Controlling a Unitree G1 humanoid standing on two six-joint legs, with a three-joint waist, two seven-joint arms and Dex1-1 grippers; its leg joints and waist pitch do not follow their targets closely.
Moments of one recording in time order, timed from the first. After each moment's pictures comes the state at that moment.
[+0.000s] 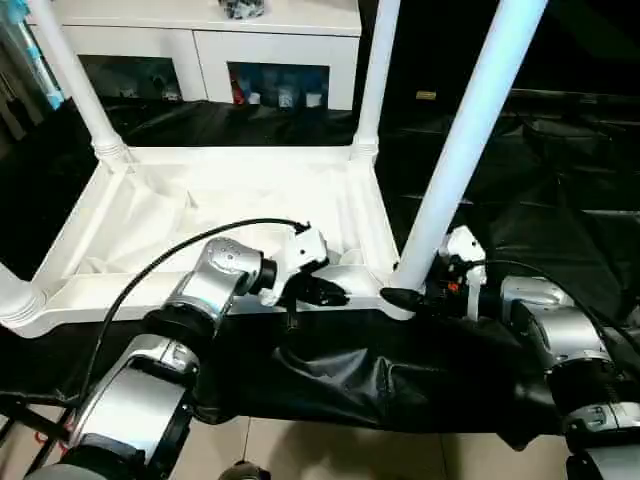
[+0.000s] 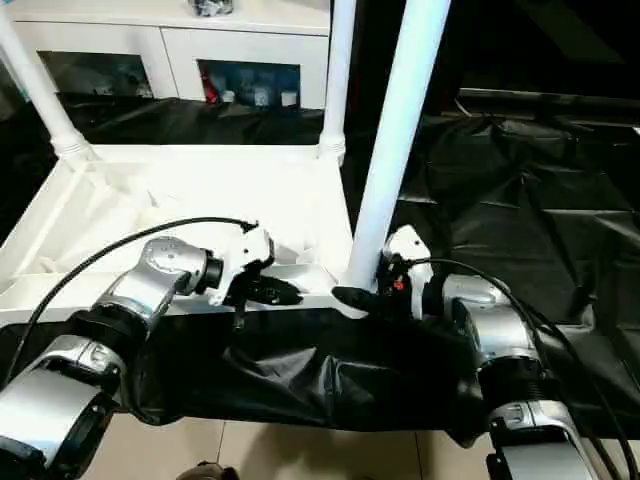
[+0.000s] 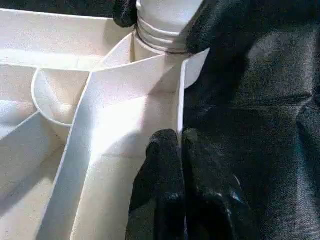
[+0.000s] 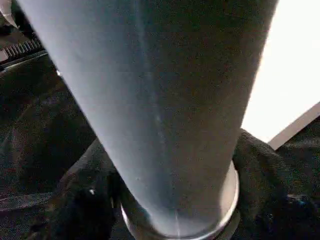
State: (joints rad) left arm -0.78 0.21 -0.23 0.92 0.11 -0.03 -1.24; right arm -0.50 -0.37 0.05 0.62 0.14 0.15 1.15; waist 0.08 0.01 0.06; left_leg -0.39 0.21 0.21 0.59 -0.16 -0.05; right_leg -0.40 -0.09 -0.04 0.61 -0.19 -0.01
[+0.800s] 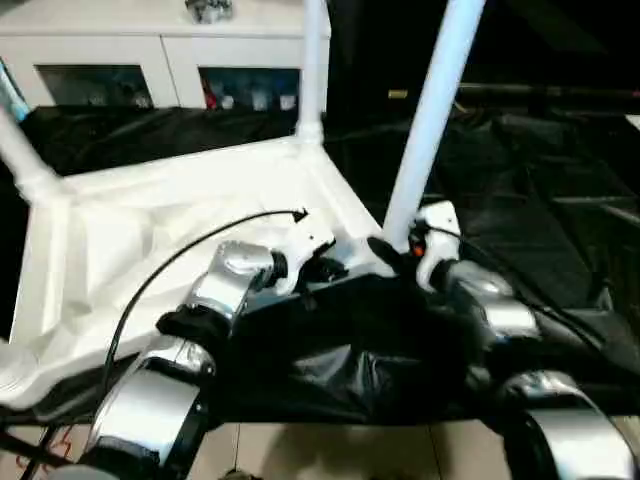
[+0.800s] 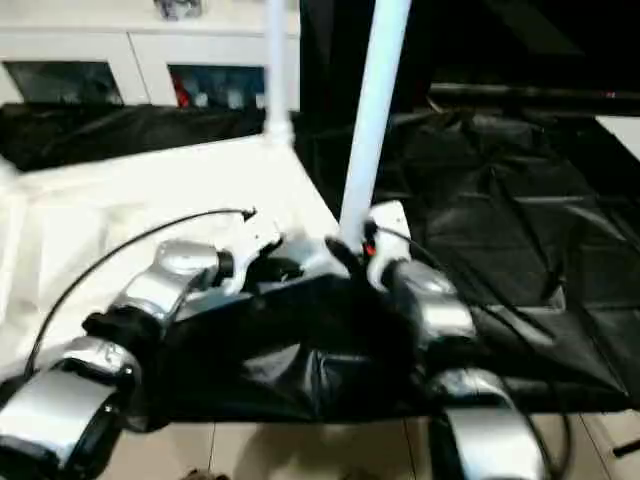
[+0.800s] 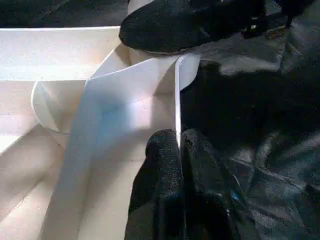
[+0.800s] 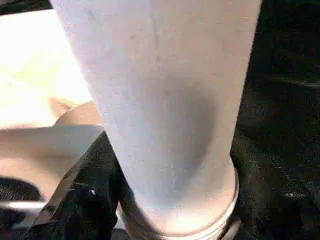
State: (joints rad) left arm -0.78 0.12 -0.18 0.90 0.14 0.09 -0.89; right arm -0.68 -0.11 -0.11 0.93 0.11 0.03 0.49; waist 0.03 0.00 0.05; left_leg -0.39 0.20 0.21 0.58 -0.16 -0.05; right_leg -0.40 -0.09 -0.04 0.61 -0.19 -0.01
